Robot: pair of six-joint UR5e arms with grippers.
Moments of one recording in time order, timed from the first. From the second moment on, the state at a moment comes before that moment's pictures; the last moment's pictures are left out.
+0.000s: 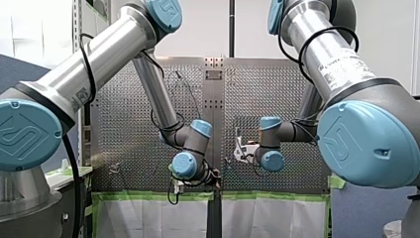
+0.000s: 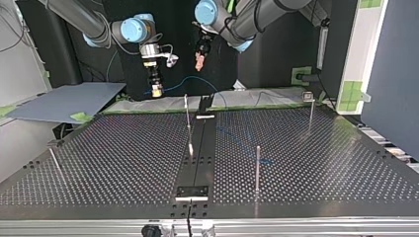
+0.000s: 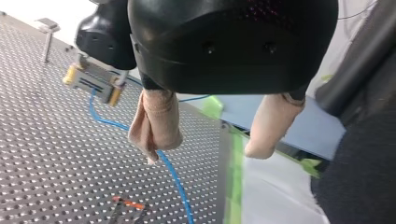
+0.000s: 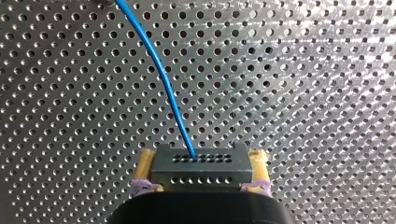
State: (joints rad) left arm -0.76 -2.31 -1.93 -2.45 -1.90 -1.96; right arm 2.07 -0.85 1.90 -1.06 1.58 1.59
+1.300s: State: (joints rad) left arm -0.72 -2.42 -1.80 -2.11 -1.92 -2.04; right arm 2.07 -0.85 1.90 -1.07 1.58 1.59
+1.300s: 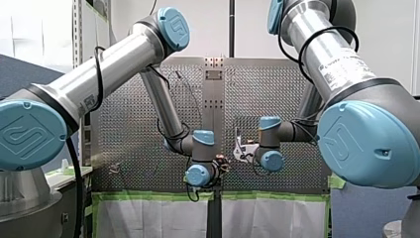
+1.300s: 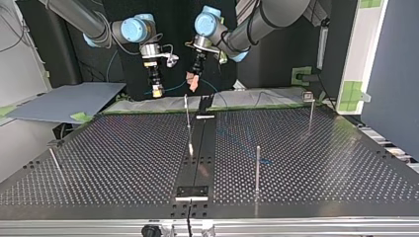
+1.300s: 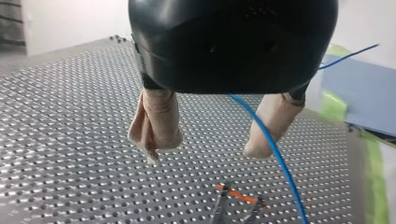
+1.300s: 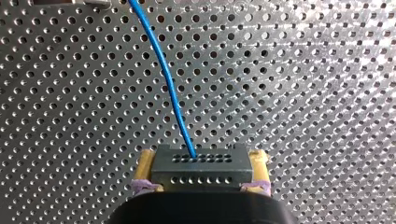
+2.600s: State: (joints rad) left arm -0.69 -2.54 -1.74 -2.01 -1.94 -2.09; right arm 2.06 -0.85 1.90 -1.05 1.58 1.60
